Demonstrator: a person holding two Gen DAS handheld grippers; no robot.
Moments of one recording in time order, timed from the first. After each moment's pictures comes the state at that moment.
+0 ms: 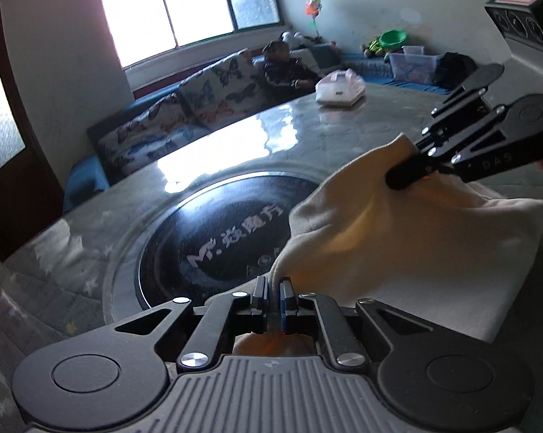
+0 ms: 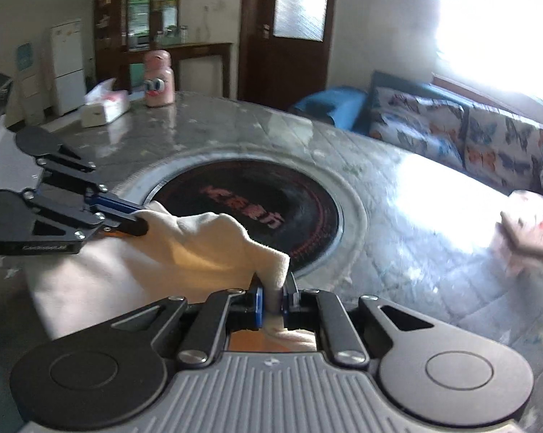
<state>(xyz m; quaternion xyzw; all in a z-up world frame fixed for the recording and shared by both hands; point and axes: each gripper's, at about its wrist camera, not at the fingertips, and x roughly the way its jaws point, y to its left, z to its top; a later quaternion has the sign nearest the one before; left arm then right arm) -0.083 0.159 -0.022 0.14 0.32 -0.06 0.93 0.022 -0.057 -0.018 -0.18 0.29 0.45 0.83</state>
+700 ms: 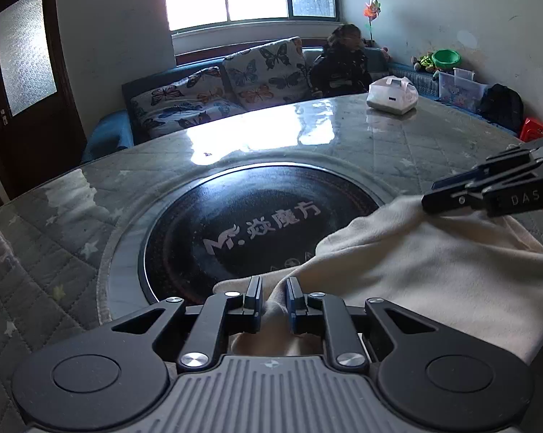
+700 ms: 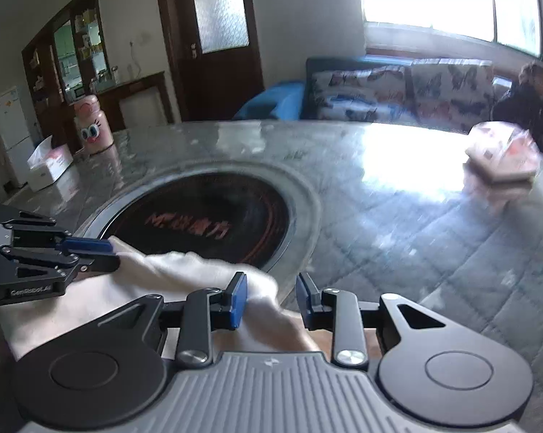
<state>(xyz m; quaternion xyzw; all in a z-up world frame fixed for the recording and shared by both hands) -0.055 0.175 -0.027 0.05 0.33 -0.01 0.94 0.054 -0.078 -0.035 -0.07 0.32 0.37 0.87</state>
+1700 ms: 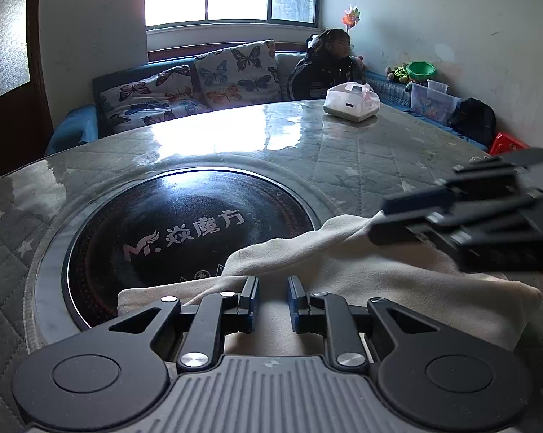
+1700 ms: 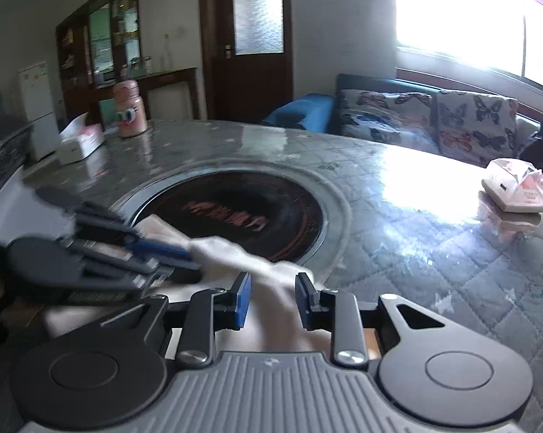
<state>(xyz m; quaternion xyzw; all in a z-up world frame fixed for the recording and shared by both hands) -0.045 0.136 -0.035 0.01 0.33 -0.06 0.94 0.015 -0.076 -0.031 -0.12 0.29 0.41 0.86</state>
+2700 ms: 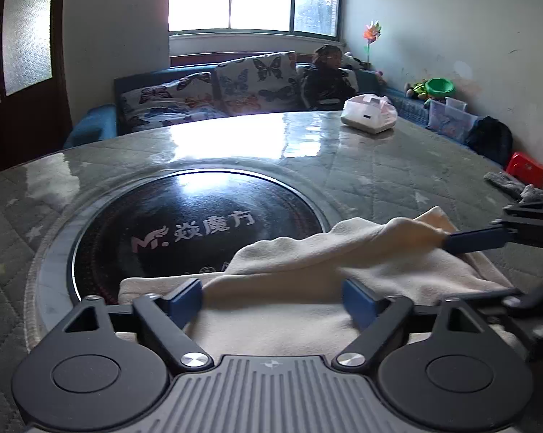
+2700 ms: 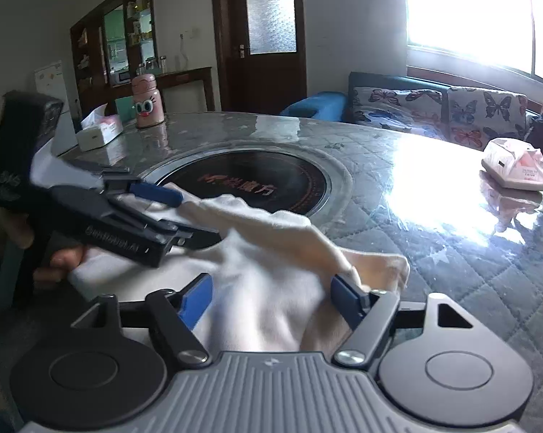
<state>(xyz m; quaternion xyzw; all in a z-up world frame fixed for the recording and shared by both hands) -0.050 0.135 -0.041 -0.02 0.32 -0.02 0.95 -0.006 -0.118 -0.046 -0.11 0.29 0.44 0.84</state>
